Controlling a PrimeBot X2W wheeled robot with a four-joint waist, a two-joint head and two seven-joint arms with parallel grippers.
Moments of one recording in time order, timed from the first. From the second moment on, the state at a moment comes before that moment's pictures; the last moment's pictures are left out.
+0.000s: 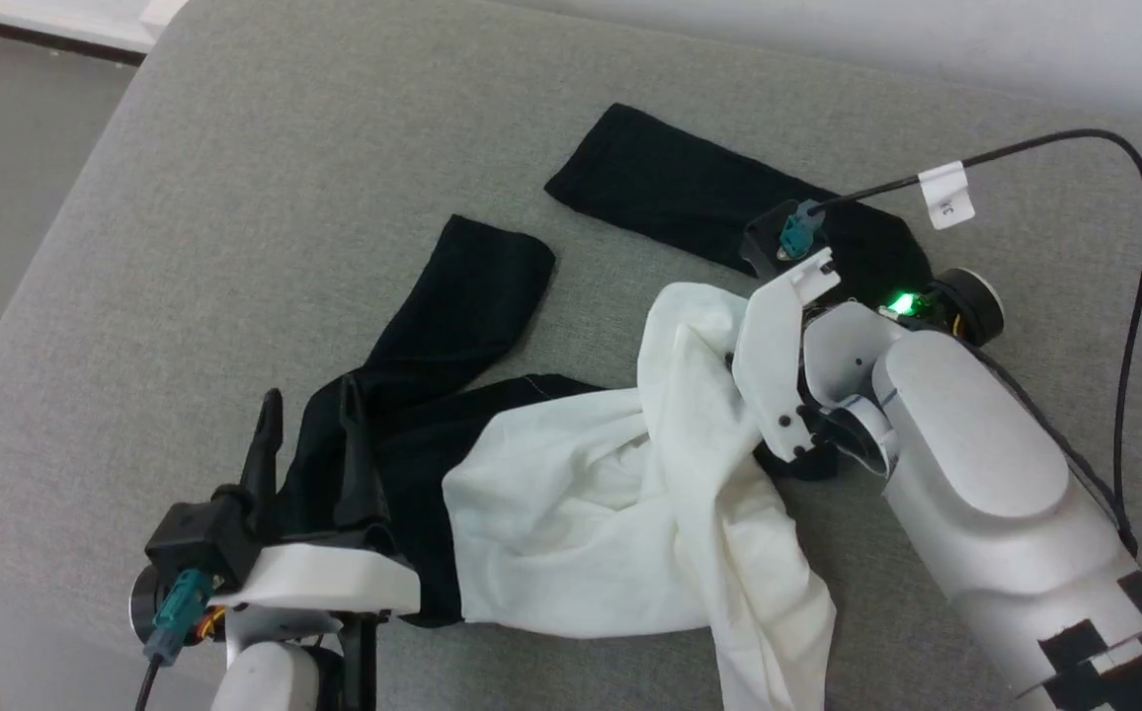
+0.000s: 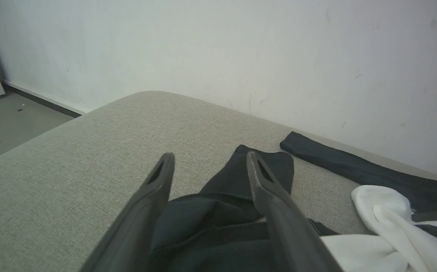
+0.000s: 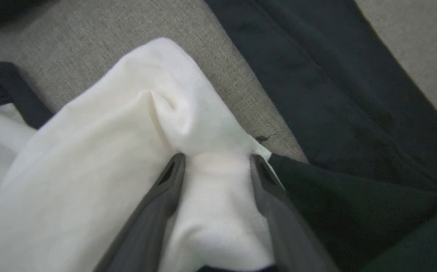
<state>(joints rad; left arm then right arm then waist) -0.08 0.05 -0.09 0.05 -0.29 0.13 -0.26 -0.74 -0.09 0.43 0.63 0.22 0.13 0.67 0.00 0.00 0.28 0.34</state>
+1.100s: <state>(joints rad) 0.02 0.05 0.00 0.06 -0.22 0.09 -0.26 0.21 -0.19 0.20 -0.20 0.34 0.13 0.94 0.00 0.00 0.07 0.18</state>
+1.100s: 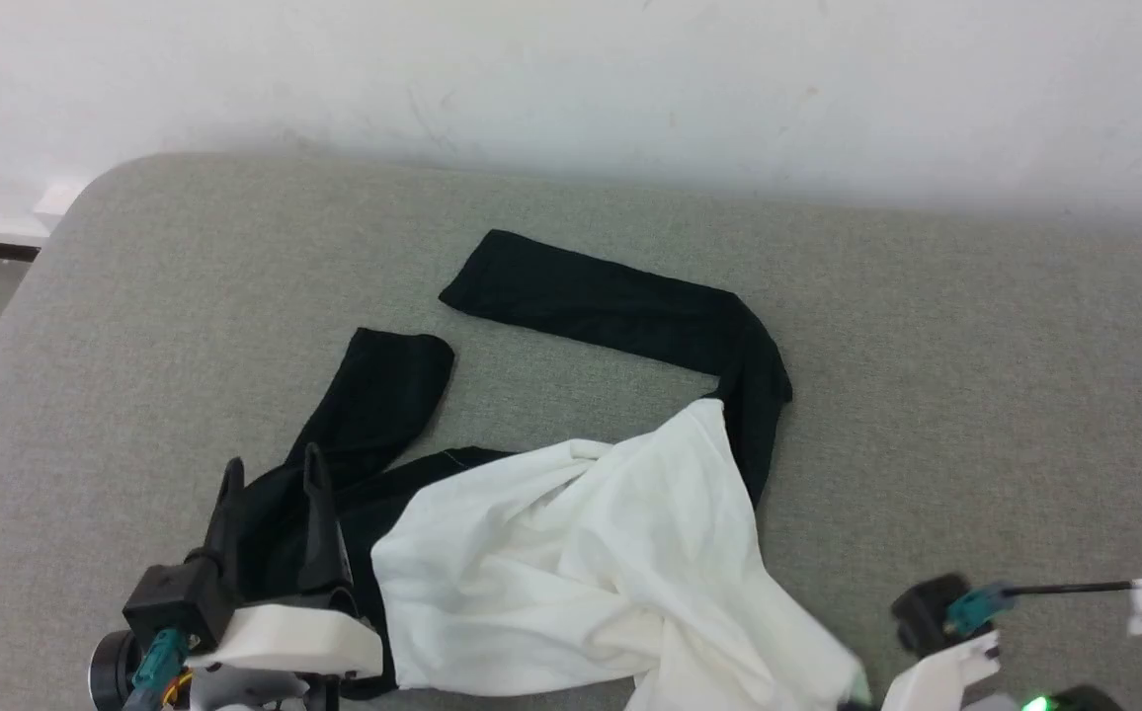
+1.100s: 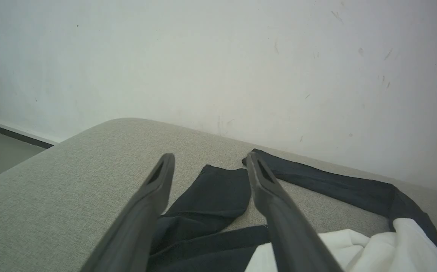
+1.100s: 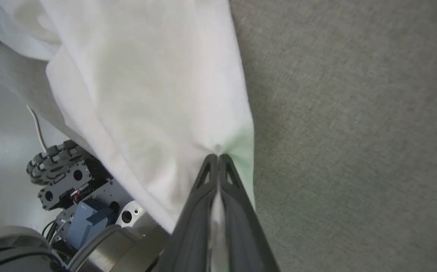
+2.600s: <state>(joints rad) -0.06 0.05 -0.05 0.06 -0.24 0.11 -0.26 -0.66 -0.06 -0.25 0.49 0.15 0.13 0.19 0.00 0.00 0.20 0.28</state>
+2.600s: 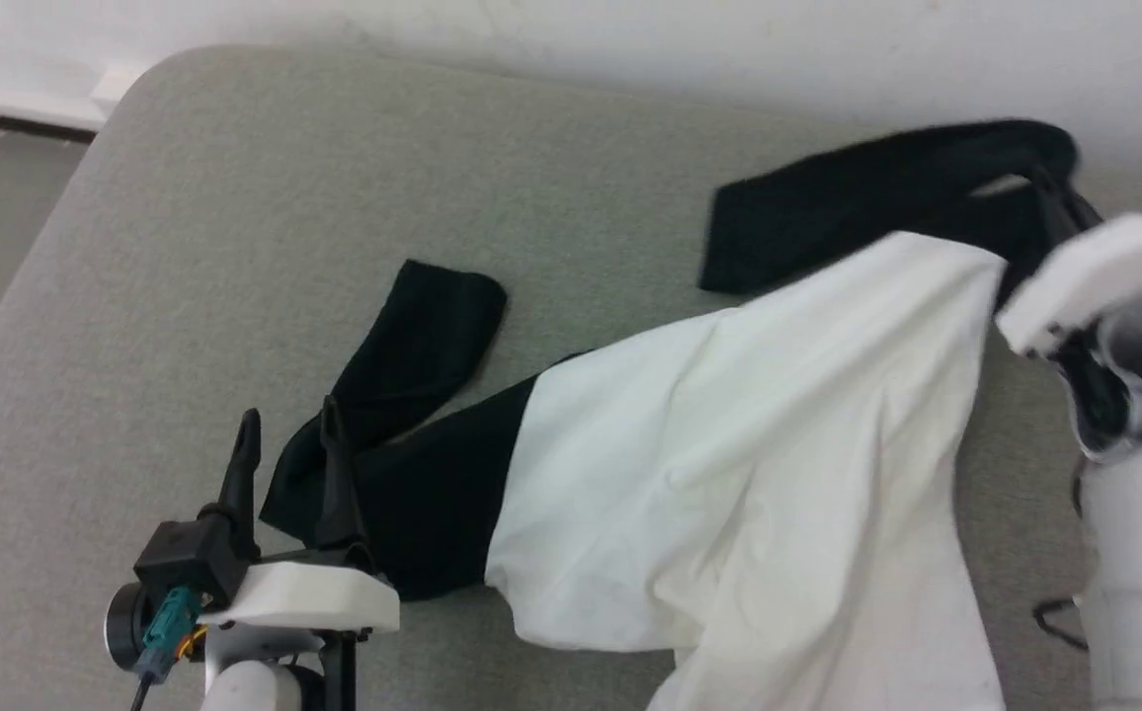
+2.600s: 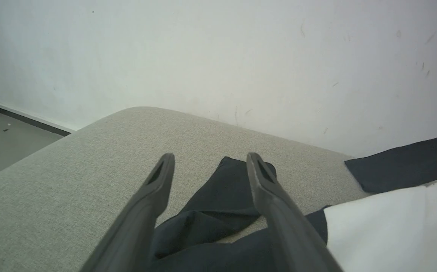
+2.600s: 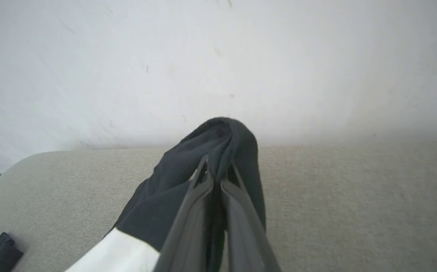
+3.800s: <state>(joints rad) -0.18 0.19 -0.15 0.20 -0.18 -0.08 0.08 0.08 -0.05 -0.17 -0.13 0.18 0.13 0.40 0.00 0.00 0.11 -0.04</state>
